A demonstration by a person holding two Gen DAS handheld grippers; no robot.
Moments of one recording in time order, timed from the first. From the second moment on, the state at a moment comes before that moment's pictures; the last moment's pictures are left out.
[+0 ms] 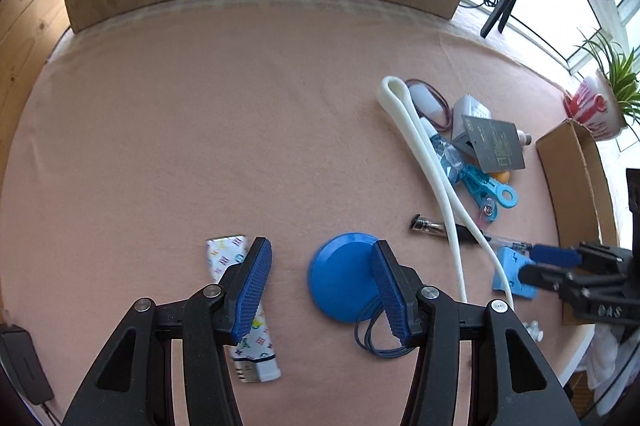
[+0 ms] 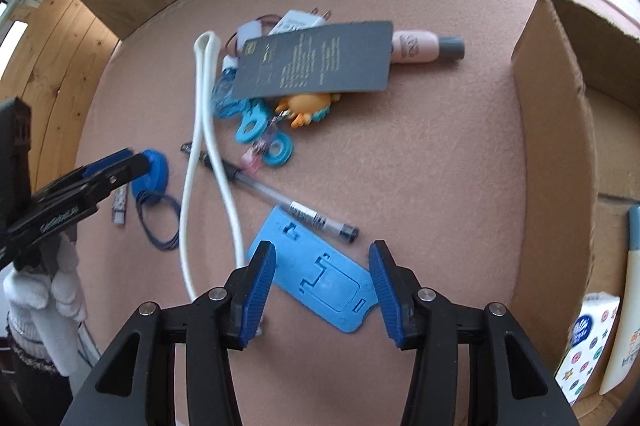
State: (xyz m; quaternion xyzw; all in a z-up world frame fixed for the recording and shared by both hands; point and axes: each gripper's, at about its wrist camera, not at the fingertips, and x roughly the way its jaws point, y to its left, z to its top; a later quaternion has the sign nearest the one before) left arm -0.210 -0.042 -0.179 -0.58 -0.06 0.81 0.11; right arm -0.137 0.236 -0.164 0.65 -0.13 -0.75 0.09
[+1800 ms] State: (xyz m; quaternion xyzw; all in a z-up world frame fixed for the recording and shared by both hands) left arm -0.199 -0.028 -0.182 -0.58 -0.06 0.81 0.05; right arm -0.123 0.194 -0.172 0.62 0.04 -0.78 0.05
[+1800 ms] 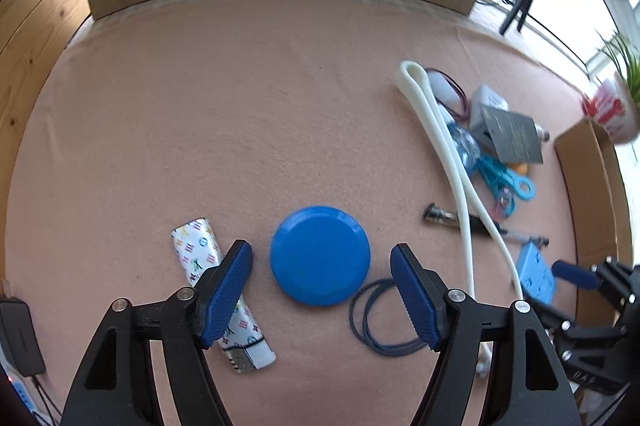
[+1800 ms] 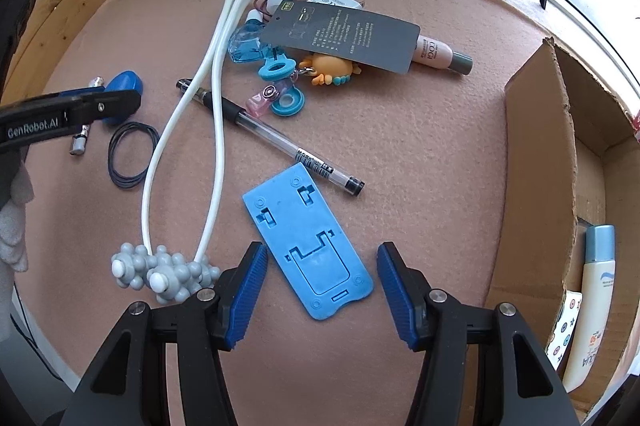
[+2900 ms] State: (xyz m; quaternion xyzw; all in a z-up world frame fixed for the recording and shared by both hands) left arm -0.131 -0.032 -0.156 -0.54 -0.05 0.84 0.06; right arm -0.080 0.239 -0.152 0.58 -0.07 -0.81 0.06
